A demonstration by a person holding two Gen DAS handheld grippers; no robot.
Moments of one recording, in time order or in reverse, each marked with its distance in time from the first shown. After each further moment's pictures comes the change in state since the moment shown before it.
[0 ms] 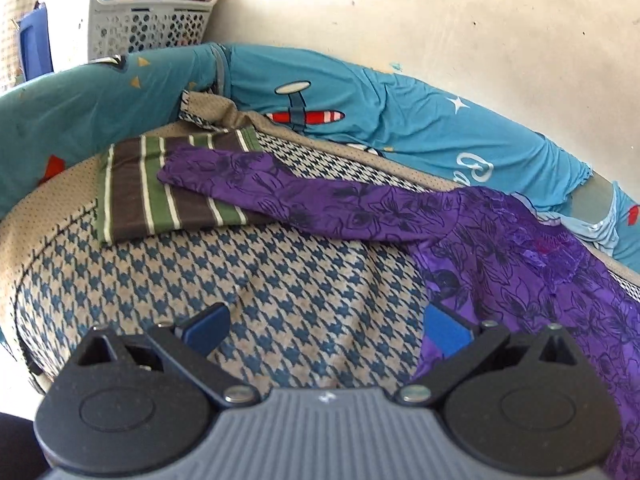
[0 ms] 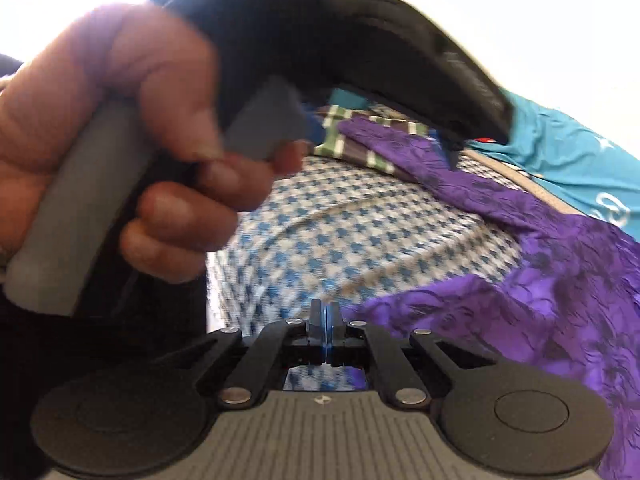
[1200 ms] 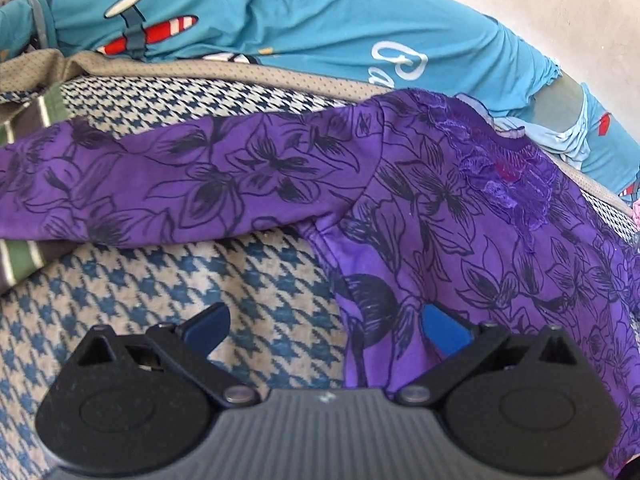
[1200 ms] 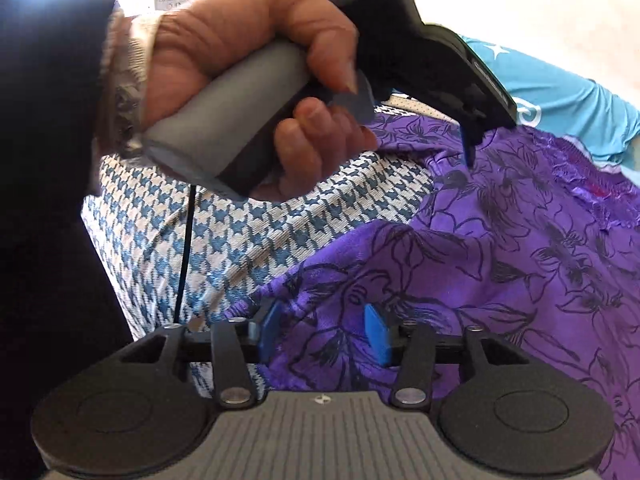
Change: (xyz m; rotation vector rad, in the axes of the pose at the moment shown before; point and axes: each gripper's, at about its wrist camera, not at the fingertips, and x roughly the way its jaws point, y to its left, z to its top) left arm 0.166 -0.088 0.055 0.194 0.343 -0.225; right arm 0.032 -0.023 -0.006 0.286 0.098 -0.223
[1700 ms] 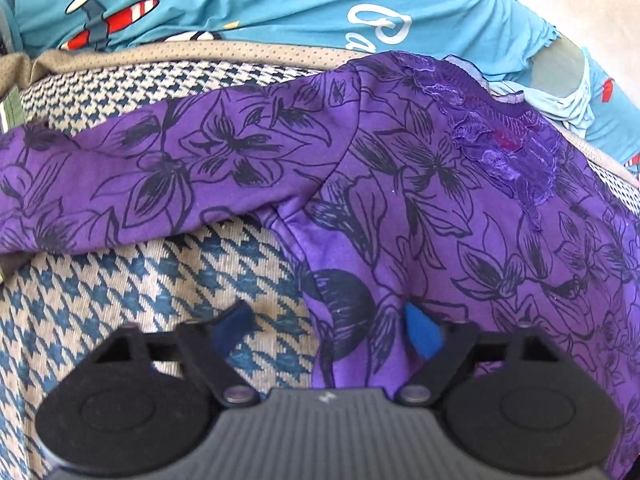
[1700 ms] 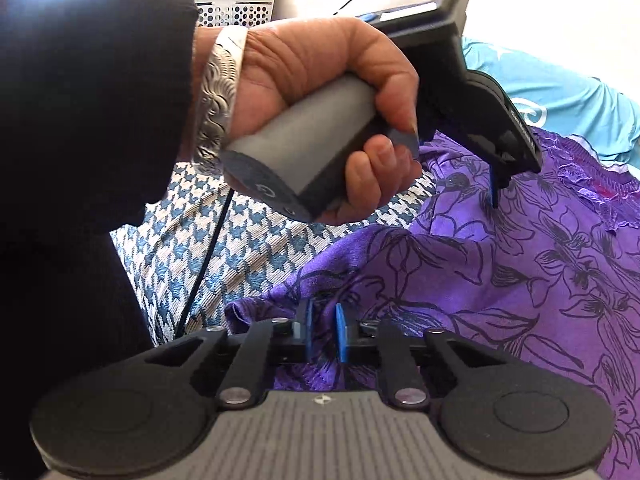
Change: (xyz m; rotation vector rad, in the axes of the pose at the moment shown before) left arm 0.026 -0.022 0.001 0.071 0.048 0.020; right arm 0.001 -0.008 0.001 0.015 -0.019 0.048
